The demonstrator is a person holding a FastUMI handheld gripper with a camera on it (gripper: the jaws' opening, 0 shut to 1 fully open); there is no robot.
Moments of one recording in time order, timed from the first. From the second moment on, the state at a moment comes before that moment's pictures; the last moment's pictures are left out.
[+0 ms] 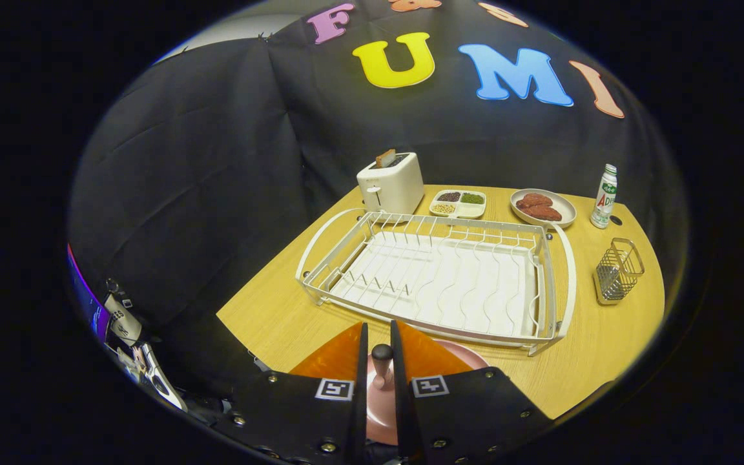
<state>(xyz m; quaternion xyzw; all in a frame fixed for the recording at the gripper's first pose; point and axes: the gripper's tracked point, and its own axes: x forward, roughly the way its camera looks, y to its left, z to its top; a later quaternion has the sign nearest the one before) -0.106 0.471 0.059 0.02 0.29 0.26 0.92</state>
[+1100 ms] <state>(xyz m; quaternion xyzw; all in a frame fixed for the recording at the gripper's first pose) -0.059 0.352 0.242 0.06 0.08 0.15 0.98</state>
